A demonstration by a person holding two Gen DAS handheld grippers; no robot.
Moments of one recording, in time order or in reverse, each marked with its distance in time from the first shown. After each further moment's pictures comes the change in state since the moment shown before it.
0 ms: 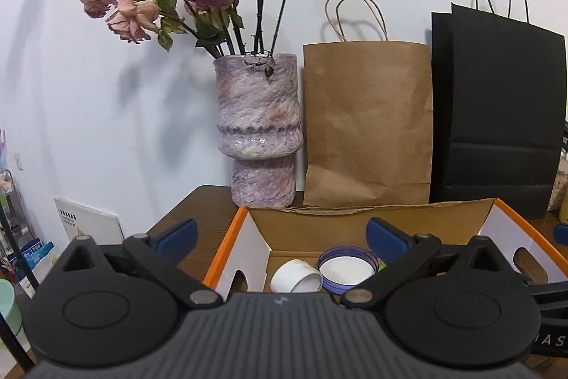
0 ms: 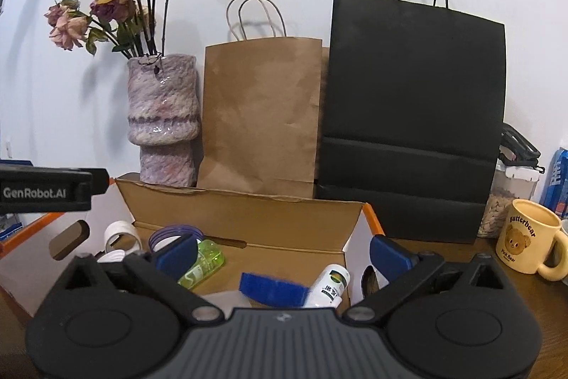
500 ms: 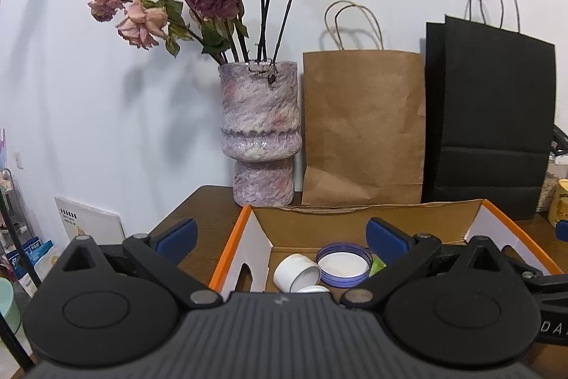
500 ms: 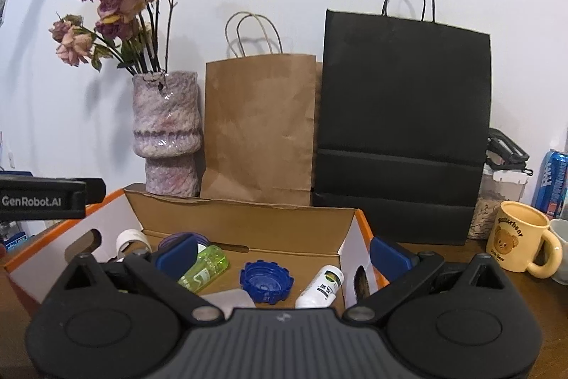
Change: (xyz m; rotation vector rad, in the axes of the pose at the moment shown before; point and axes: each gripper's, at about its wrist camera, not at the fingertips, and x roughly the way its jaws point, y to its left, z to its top) left arm -0.027 0.008 0.001 -0.003 -0.009 -0.022; right arm -0.030 -0.005 0.002 0.018 -0.031 0.003
